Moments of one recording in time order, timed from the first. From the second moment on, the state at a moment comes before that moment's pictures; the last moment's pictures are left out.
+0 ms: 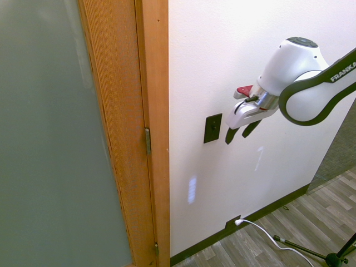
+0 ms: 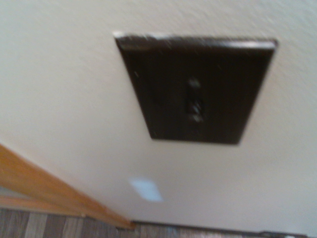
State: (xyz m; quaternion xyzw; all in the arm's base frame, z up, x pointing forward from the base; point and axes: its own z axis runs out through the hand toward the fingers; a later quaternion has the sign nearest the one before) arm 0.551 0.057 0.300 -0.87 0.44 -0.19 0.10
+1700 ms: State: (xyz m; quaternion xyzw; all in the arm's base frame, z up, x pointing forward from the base) arm 0.598 0.069 0.280 -0.83 0.48 -0.25 0.11
